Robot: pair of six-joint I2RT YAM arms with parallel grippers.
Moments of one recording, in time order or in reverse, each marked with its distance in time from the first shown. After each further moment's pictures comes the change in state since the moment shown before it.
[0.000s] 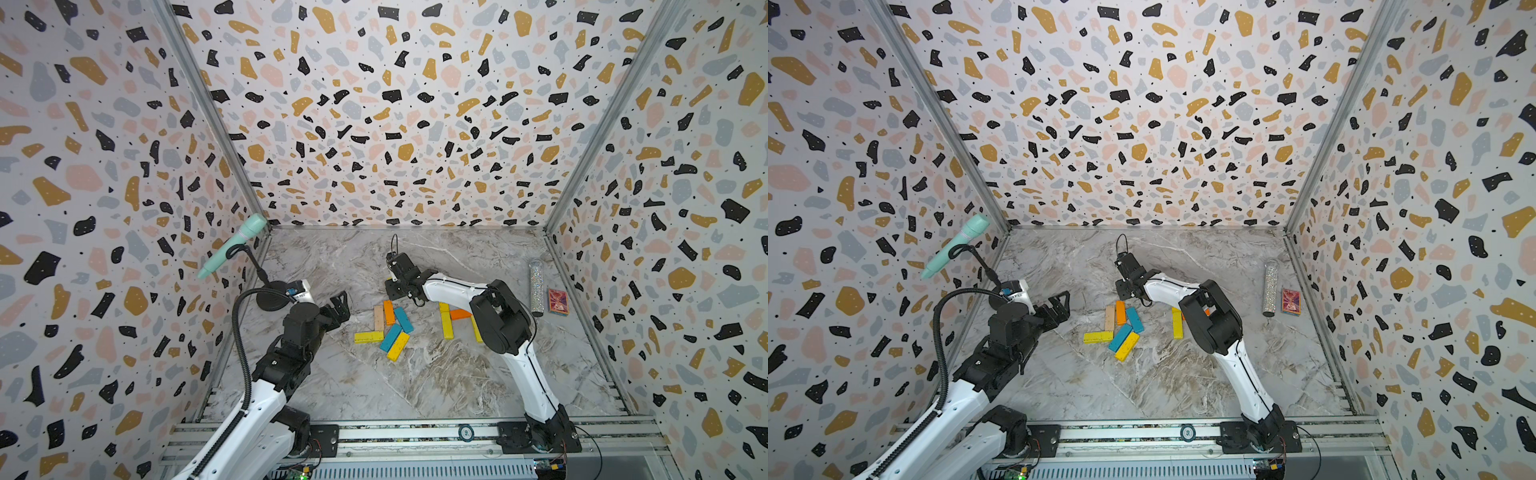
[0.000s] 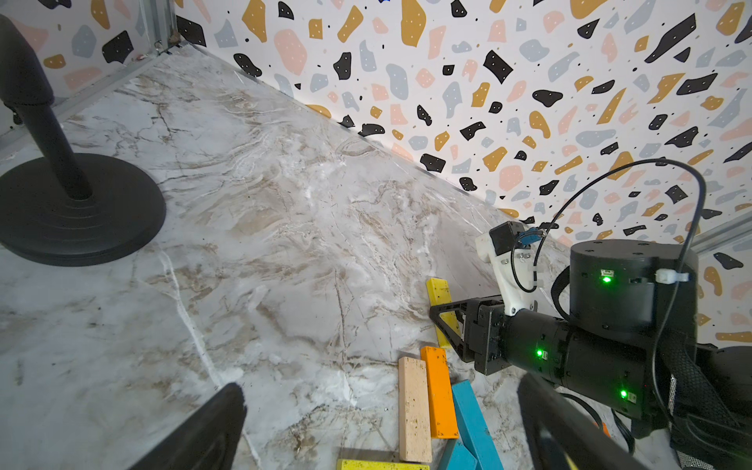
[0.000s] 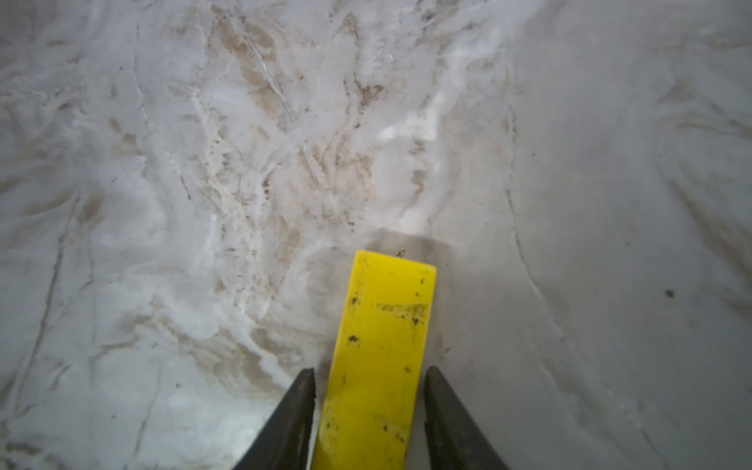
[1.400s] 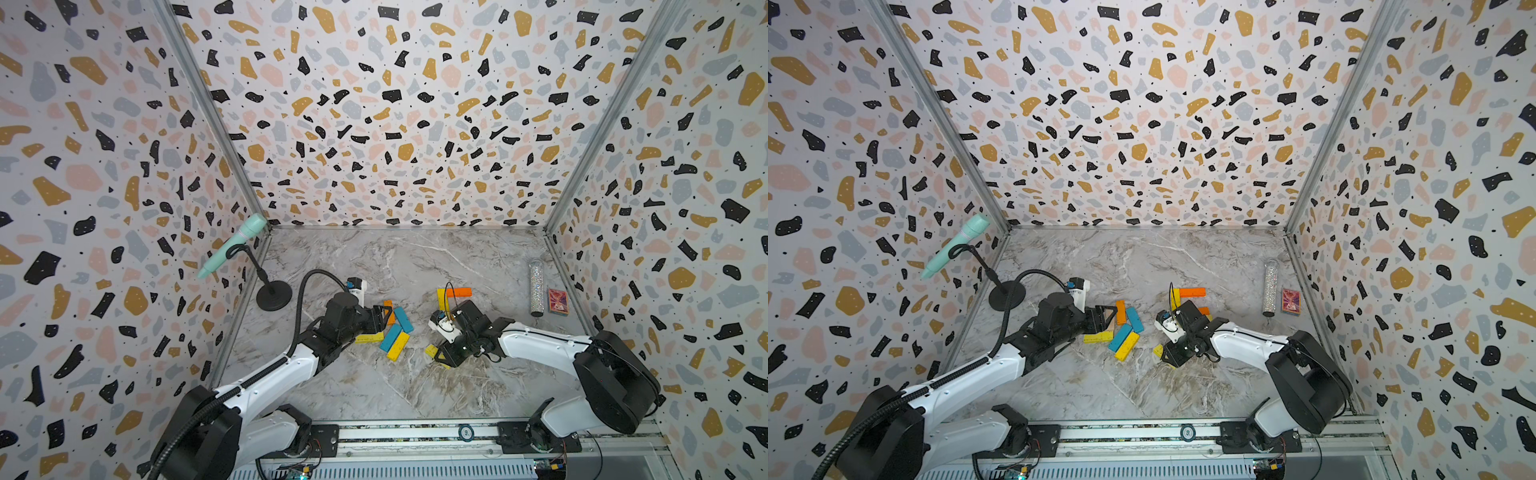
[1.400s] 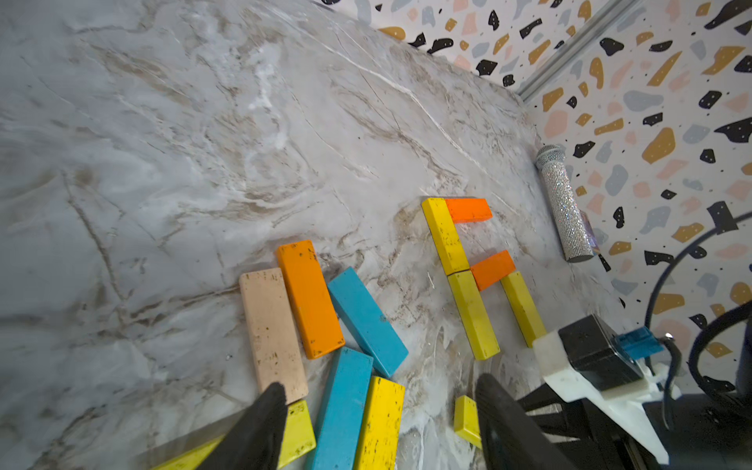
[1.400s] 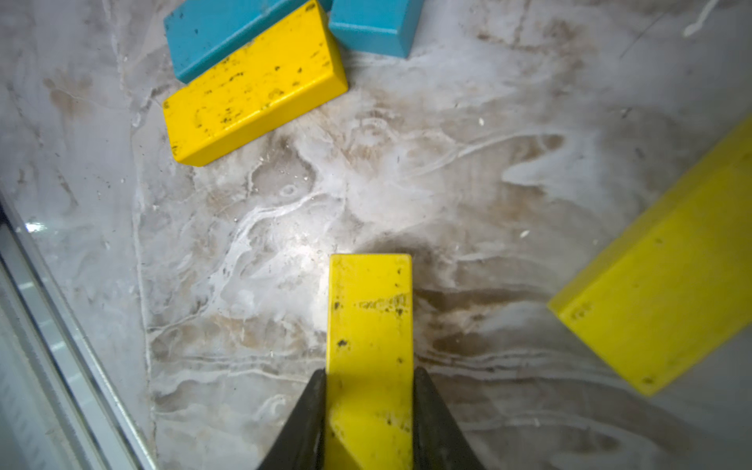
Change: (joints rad) left arm -0.217 0.419 0.045 0.242 0.338 0.049; right arm -0.043 -0.842 -1.046 -0.039 -0.410 -0.216
